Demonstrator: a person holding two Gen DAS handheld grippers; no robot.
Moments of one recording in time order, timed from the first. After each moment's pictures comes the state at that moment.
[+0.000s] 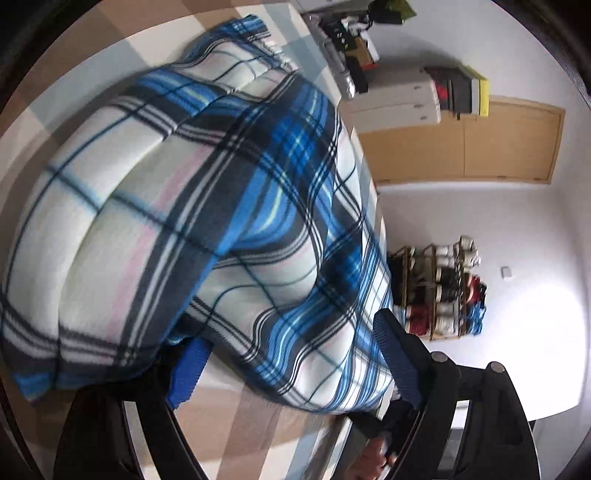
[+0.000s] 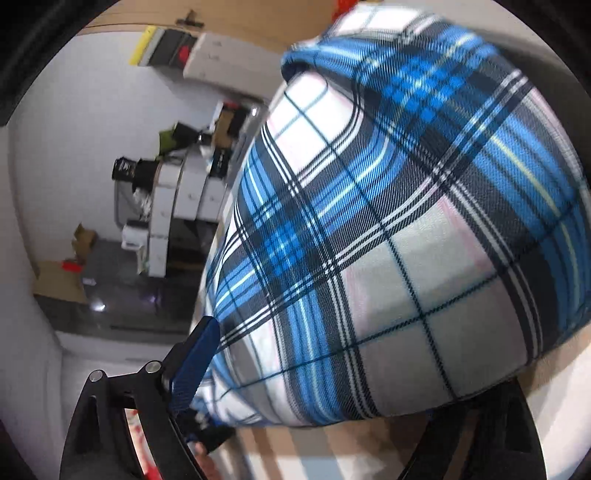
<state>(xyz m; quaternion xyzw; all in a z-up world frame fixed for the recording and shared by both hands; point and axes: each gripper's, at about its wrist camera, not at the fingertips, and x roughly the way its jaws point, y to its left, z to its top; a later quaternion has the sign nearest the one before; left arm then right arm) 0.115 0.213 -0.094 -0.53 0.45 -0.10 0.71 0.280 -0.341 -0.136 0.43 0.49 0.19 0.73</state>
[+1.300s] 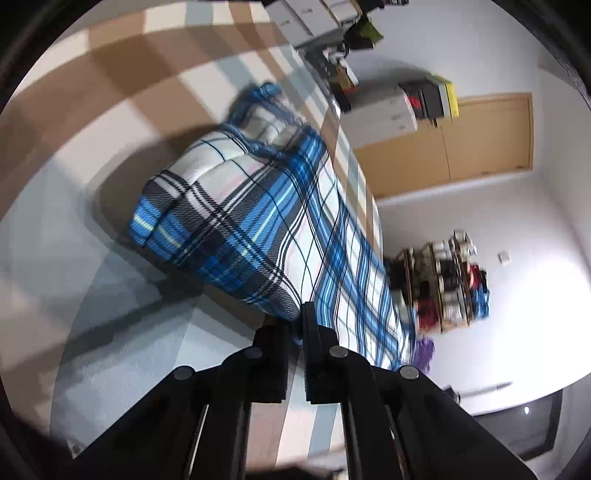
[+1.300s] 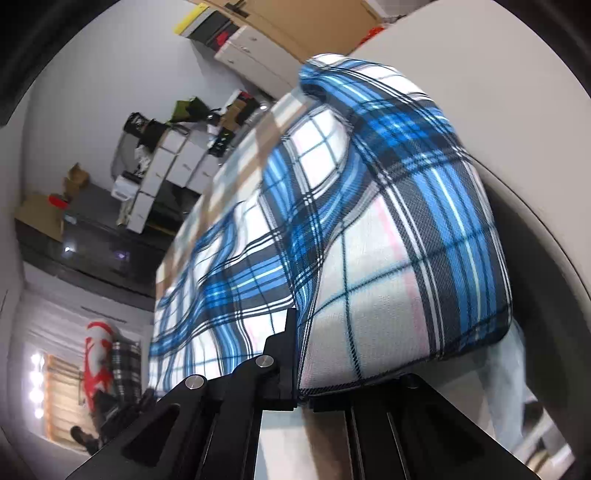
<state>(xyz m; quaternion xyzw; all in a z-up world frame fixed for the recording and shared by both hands) -0.031 0.184 -0.088 -0.50 0.41 -0.08 0.76 0.152 -0.404 -0.111 0.32 0.49 0.20 0.78</state>
